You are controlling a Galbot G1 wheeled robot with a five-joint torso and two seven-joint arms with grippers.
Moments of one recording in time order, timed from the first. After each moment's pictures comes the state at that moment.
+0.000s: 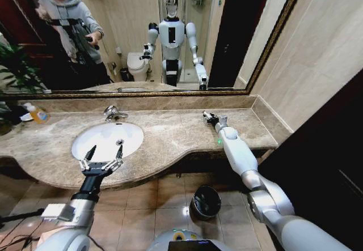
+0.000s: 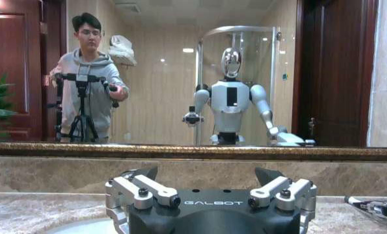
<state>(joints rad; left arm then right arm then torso) 1.84 -1.36 -0.82 -2.47 -0.37 0.04 0.05 -0.38 1.33 0.33 0.85 0.22 -0.12 -0.20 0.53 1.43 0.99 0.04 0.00</state>
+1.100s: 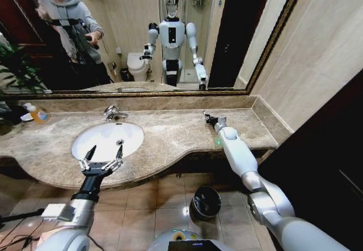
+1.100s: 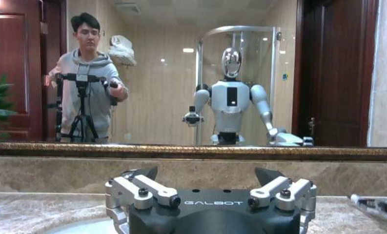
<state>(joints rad) 1.84 -1.36 -0.82 -2.47 -0.37 0.04 0.05 -0.47 1.32 0.35 1.02 0.33 -0.18 -0.18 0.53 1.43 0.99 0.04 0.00</state>
